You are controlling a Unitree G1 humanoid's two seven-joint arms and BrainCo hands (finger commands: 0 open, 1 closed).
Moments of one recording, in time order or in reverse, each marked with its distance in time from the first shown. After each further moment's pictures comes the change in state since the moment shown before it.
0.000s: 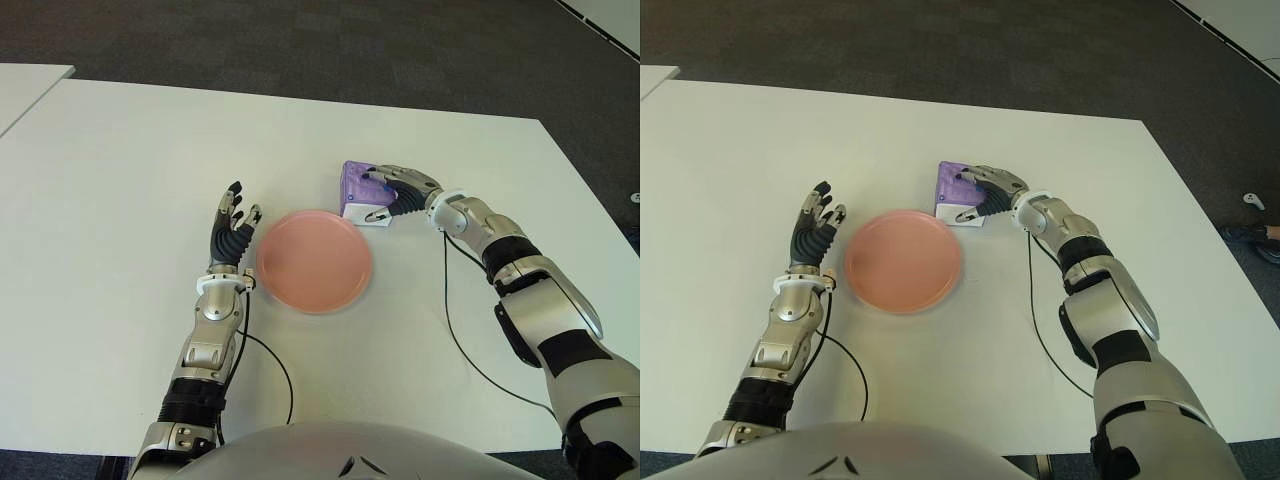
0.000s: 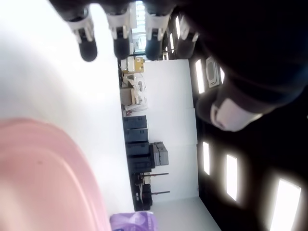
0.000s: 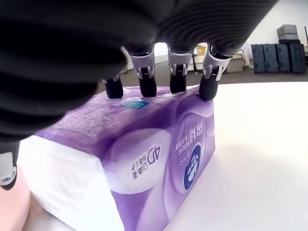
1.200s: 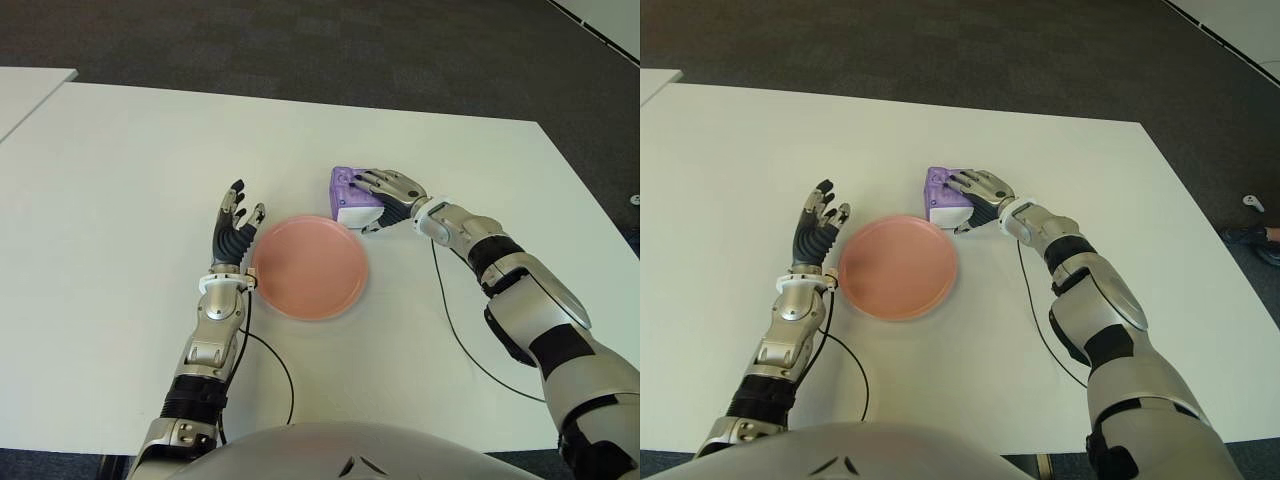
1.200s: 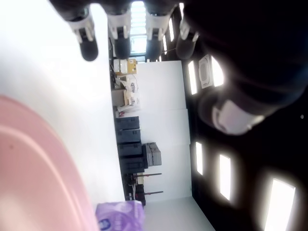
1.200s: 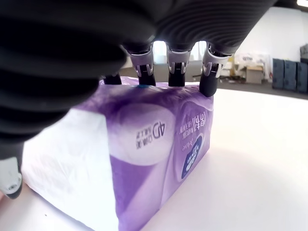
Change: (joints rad) left arm -0.036 0.016 0.027 0.118 -0.021 -0.077 -0.003; right arm -0.030 0.045 0.239 0.059 -0.202 0.076 -0.292
